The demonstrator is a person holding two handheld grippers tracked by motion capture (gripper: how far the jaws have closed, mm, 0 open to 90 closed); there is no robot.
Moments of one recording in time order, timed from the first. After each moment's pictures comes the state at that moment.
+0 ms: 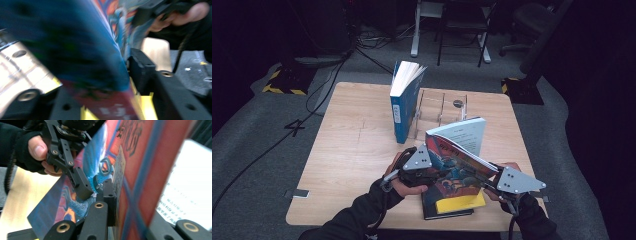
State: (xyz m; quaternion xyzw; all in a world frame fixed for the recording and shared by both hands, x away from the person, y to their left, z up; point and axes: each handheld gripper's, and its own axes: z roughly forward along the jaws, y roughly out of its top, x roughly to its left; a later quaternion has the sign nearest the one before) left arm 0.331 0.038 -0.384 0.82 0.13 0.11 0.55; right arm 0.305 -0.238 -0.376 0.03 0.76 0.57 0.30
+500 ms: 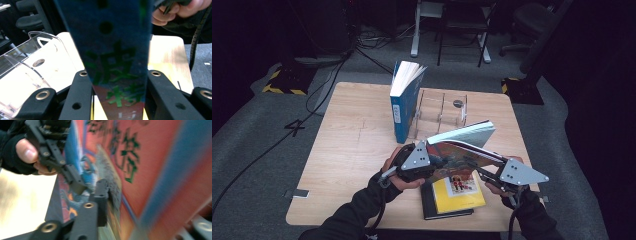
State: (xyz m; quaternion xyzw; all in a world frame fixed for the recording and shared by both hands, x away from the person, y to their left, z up) left arm 0.338 0.046 -0.380 0.82 0.10 0.16 0.54; right arm 0.317 -0.246 -0.369 0.07 0.75 0.58 0.31
